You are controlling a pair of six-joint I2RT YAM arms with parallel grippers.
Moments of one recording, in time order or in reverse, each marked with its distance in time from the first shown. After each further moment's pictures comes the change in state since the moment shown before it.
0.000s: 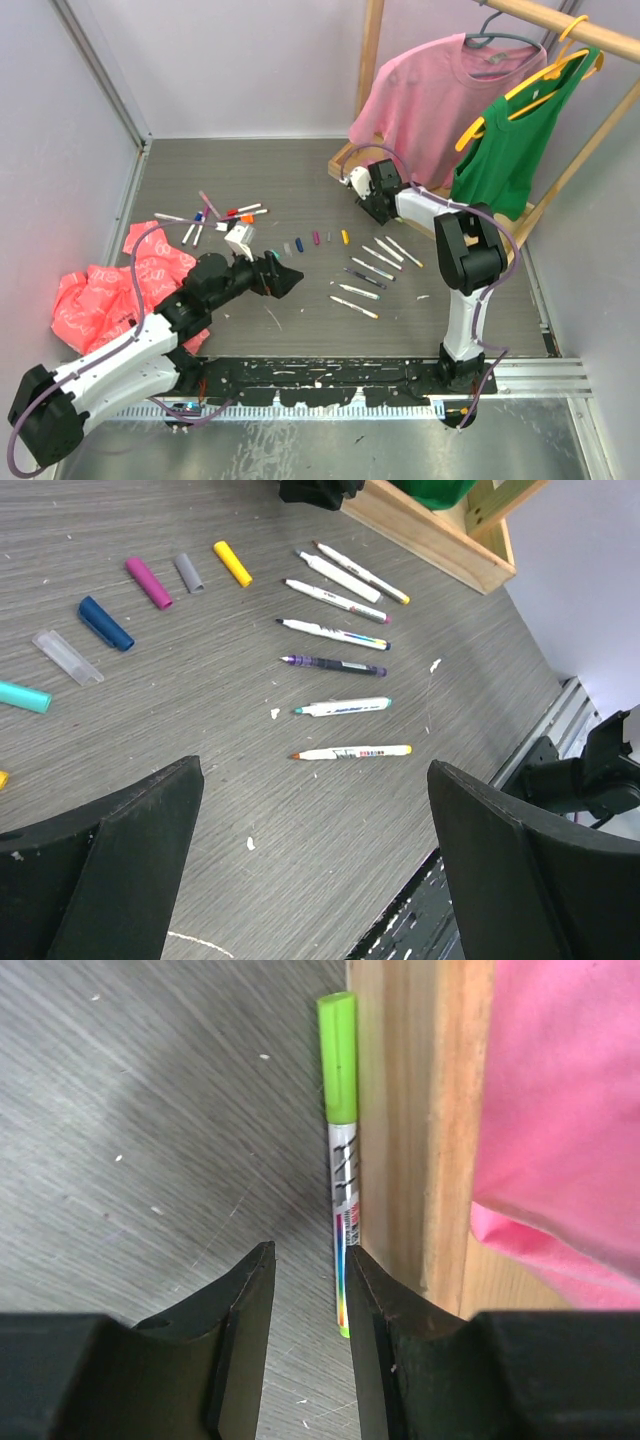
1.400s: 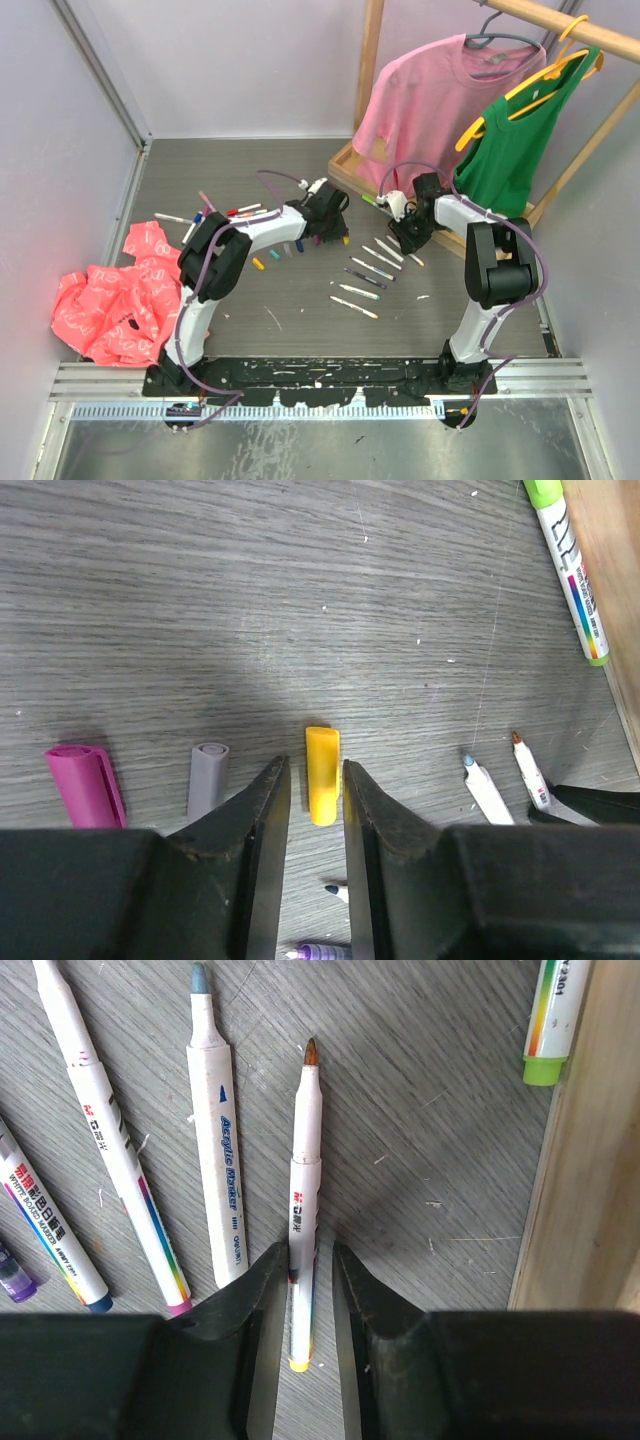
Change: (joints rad) left arm -0.032 1.321 1.122 -0.420 -0.230 -0.404; right arm -0.226 -0.160 -0.179 -0.312 -0.343 -0.061
